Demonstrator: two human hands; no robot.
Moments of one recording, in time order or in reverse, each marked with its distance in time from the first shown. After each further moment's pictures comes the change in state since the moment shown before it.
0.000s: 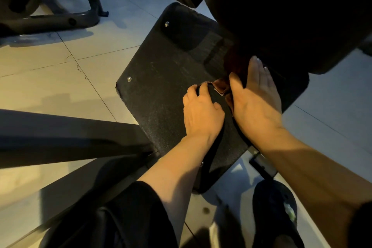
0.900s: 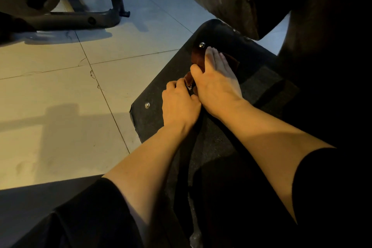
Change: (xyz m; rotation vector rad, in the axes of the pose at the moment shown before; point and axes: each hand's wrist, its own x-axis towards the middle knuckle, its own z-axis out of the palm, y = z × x) left_hand 0.160 -0.081 -0.058 0.043 0.148 -0.148; right_hand 0.183 -0.132 0.042 0.045 -0.181 -0.392
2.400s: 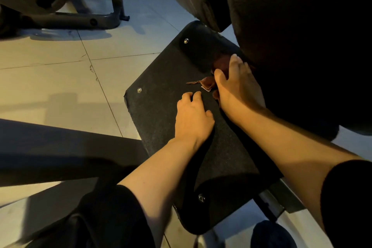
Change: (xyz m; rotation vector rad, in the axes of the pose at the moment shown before) left_hand -0.114 0.045 0.013 0.018 -0.144 0.082; right_hand -0.113 0.051 -0.034 0.147 0.071 0.172
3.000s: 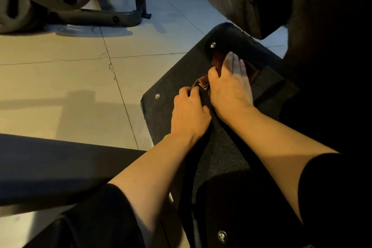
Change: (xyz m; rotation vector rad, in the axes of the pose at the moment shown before) left_hand 0.055 -0.044 -0.026 0.065 0.085 -0.051; right_hand 0.071 -0.054 0.044 -0.202 -0.021 -0.118
